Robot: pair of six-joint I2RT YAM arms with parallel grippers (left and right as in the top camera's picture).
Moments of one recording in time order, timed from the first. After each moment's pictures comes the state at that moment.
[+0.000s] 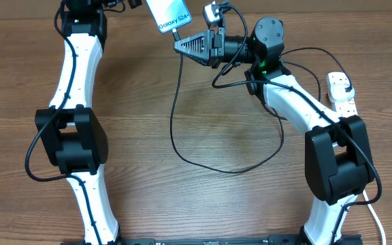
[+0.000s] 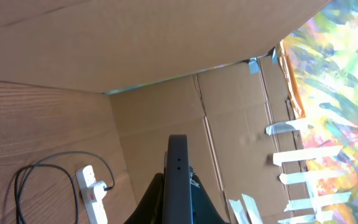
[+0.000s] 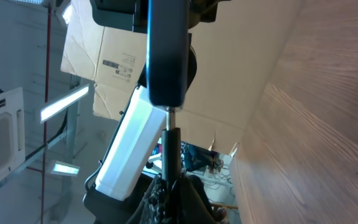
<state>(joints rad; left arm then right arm) 0.02 2.28 2.13 0.34 1.18 -1.49 0.34 2.01 1.45 0.80 -1.17 1.48</state>
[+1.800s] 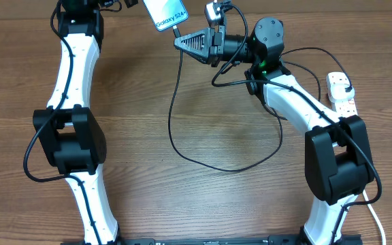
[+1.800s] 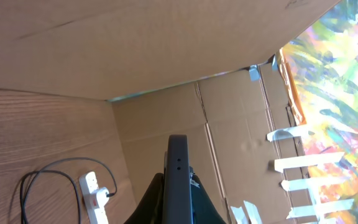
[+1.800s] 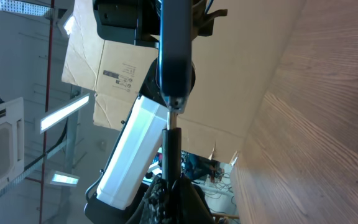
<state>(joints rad) 0.03 2.28 2.13 0.34 1.16 -1.49 0.34 2.01 1.45 0.80 -1.13 1.48</state>
